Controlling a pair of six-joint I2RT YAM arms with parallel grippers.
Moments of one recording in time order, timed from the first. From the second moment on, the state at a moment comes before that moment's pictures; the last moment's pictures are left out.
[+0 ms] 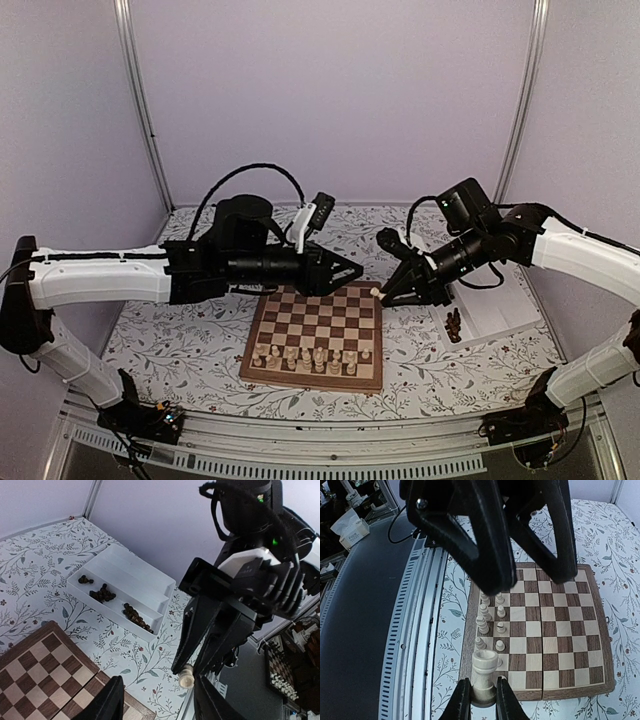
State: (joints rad) left arm -1.03 1.46 1.07 0.11 0.22 -0.46; right arm 0.73 1.35 1.15 -0.66 -0.73 -0.51
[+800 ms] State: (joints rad) left arm -1.08 1.62 1.16 0.11 0.37 -0.47; right arm 0.73 1.35 1.15 -0.65 -0.74 -0.51
